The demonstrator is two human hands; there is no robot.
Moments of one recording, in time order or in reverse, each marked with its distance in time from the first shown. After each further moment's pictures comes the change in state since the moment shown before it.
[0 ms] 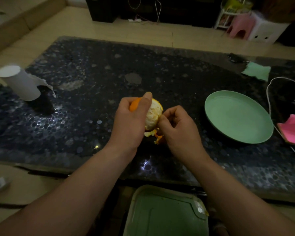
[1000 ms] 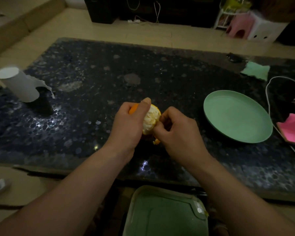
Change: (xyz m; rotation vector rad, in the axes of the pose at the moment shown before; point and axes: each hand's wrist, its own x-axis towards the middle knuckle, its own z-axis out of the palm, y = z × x) left_hand 0.007 -0.006 -0.001 -0.005 -0.039 -0.112; right_hand -0.003 -0.003 -0.007 -0.332 0.007 -0.182
